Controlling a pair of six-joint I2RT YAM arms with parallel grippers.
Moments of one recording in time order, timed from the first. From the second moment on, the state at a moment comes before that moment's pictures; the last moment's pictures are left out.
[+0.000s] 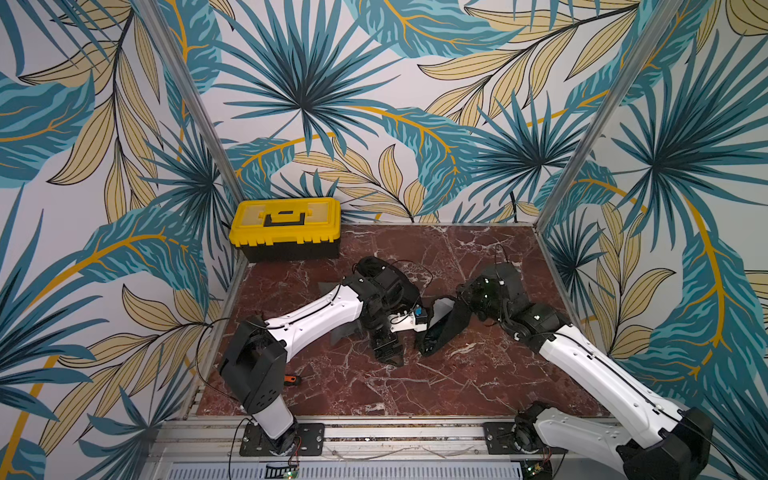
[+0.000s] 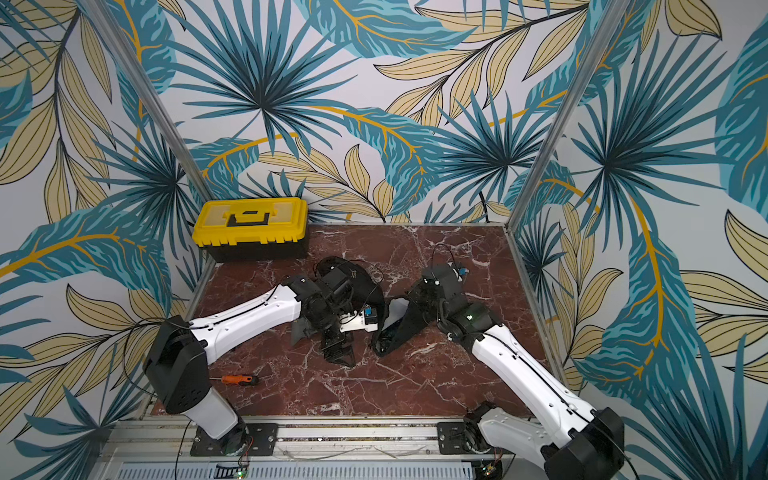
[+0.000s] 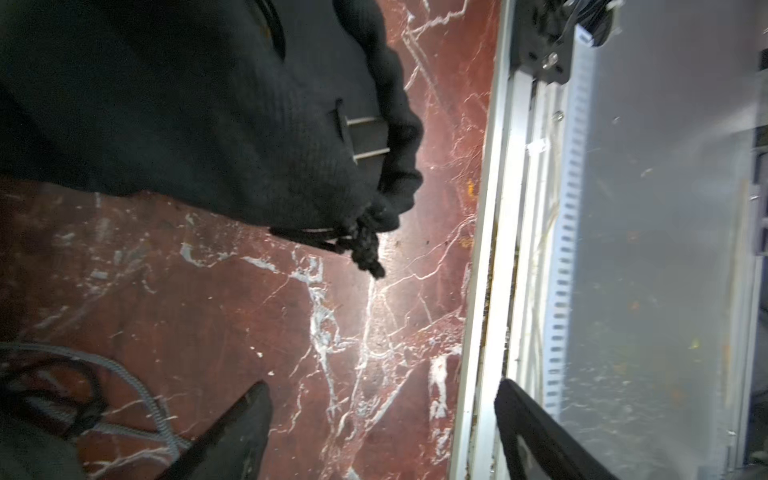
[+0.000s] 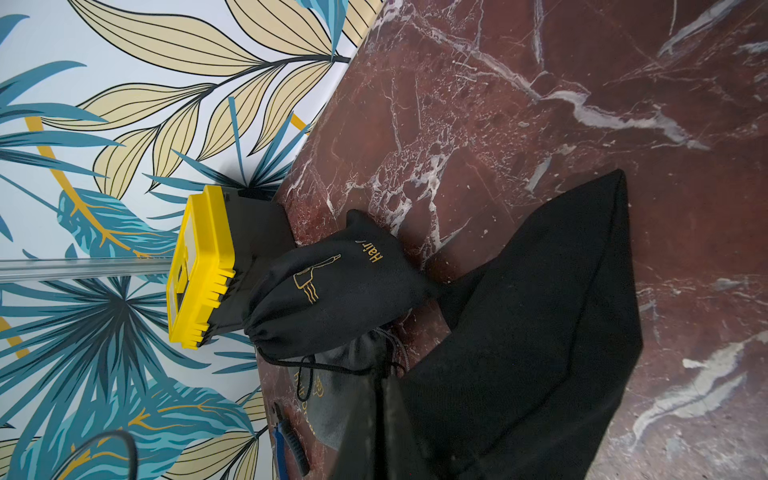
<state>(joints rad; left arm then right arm) -0.75 1.66 1.31 -1.03 0.52 0.53 0.51 1.10 0.98 -0.51 0.16 1.22</state>
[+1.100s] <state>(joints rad) -0.83 1.71 1.29 -0.75 0.45 0.43 0.46 1.11 0.98 -0.49 0.10 1.20</state>
